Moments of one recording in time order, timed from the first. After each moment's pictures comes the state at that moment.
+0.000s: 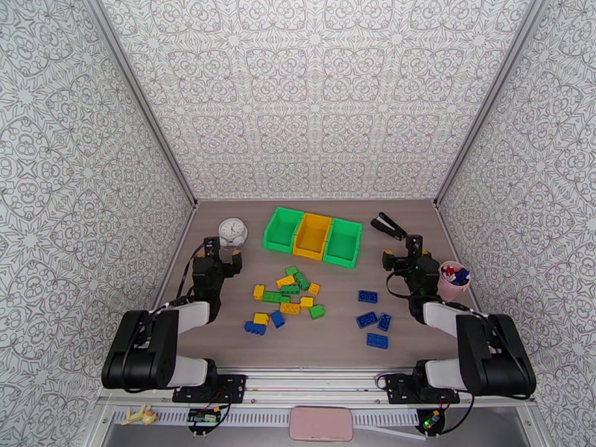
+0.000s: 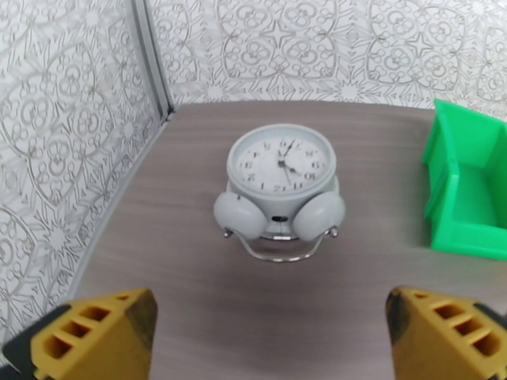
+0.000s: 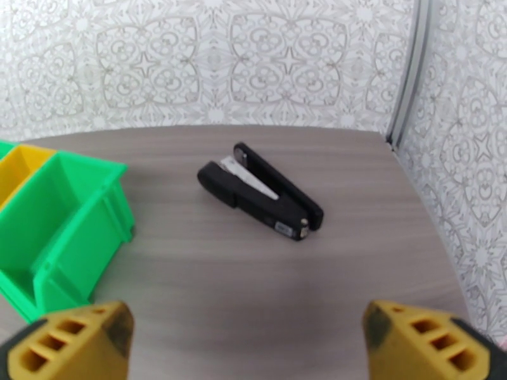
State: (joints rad) left arm -0.04 1.33 0.39 0.71 -0.14 0.04; right arm 0.02 1.31 0.40 0.67 0.02 0.01
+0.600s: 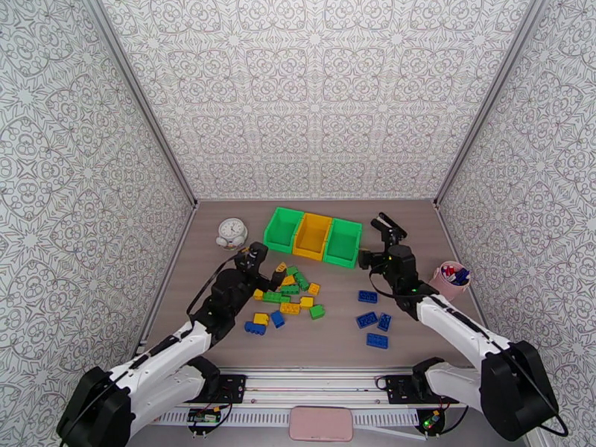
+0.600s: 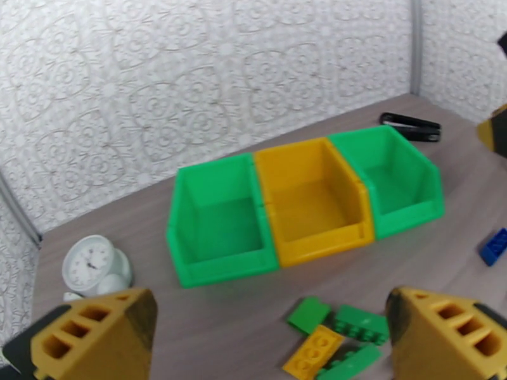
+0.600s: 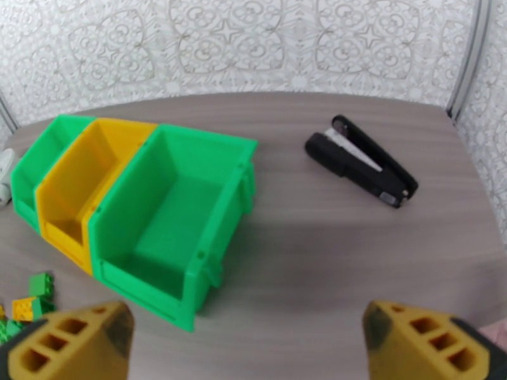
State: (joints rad) left arm -0.60 0.97 0.42 0.38 -0.09 0.07; right arm 0.42 1.25 0.64 0.11 0.25 0.27
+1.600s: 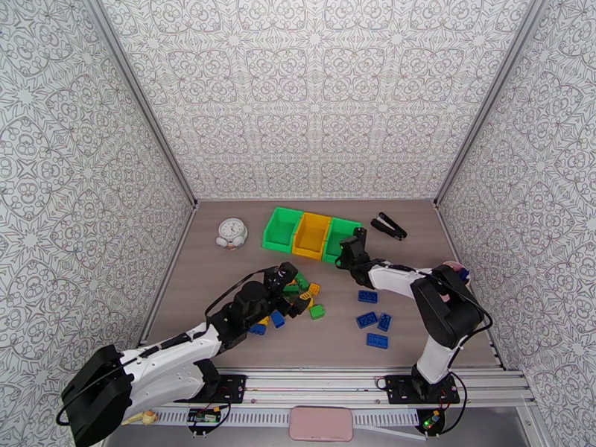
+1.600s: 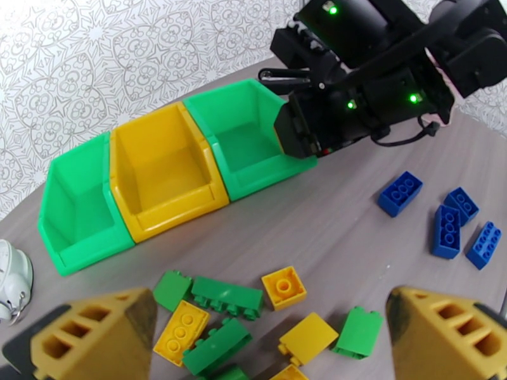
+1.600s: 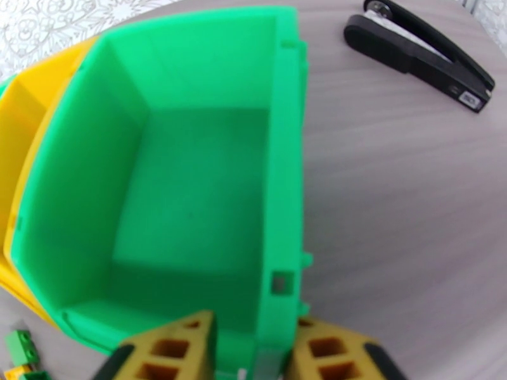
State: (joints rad) left arm -0.80 1.06 0.41 0.37 -0.04 0.03; right arm 0.53 1.78 0.97 0.02 0.42 0.60
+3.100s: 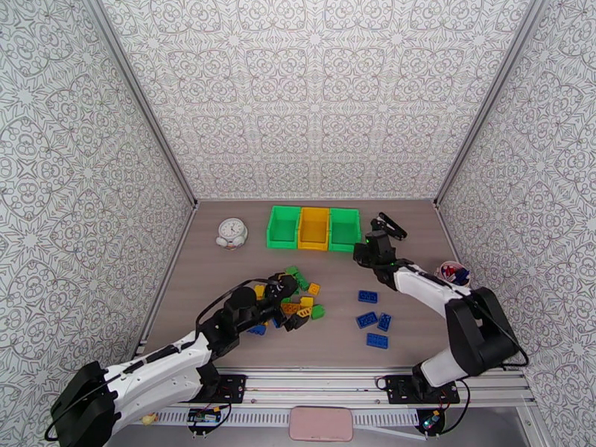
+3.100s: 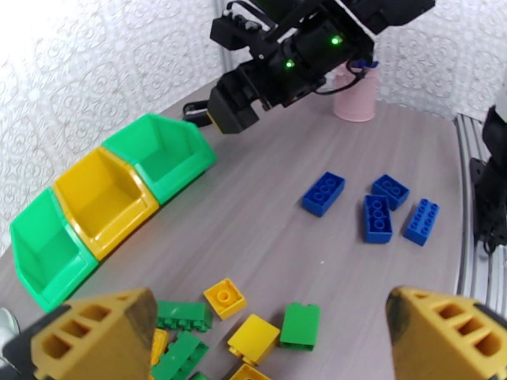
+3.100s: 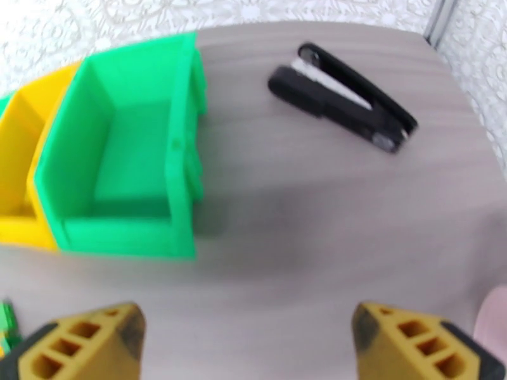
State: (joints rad) left arm -0.81 0.92 0.36 0.33 0.24 0.14; right arm 0.42 1.43 0.79 -0.13 0.38 0.43
